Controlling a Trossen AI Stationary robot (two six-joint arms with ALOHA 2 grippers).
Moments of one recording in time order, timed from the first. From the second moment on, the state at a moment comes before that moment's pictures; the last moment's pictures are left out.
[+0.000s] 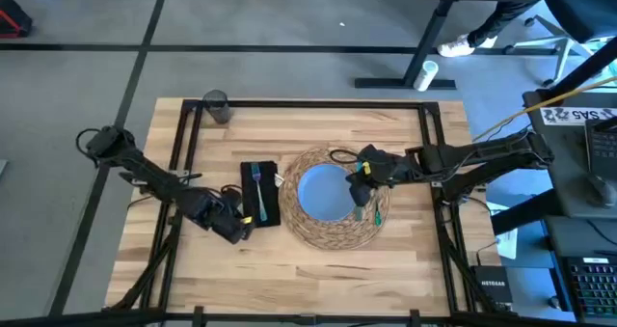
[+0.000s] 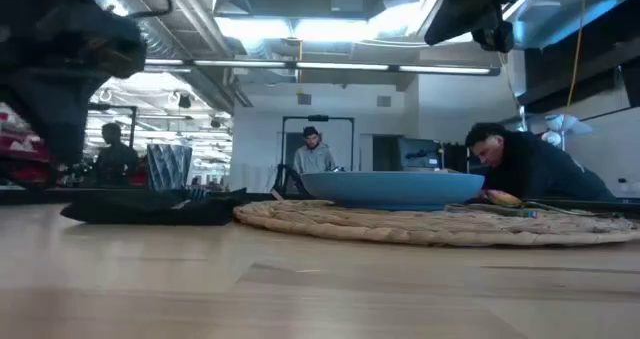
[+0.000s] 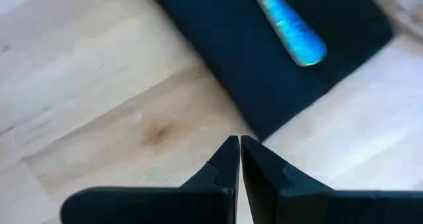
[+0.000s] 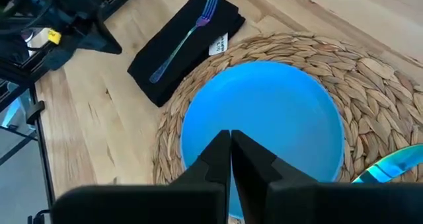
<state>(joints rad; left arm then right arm) -0.51 1.38 0.82 -0.78 -0.31 -1.53 0.15 1.21 1.01 -0.57 0.22 0.78</state>
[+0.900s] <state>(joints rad) 0.00 1.38 0.70 -0.84 -0.36 -1.38 0.15 1.21 1.01 -0.52 0.23 0.75</state>
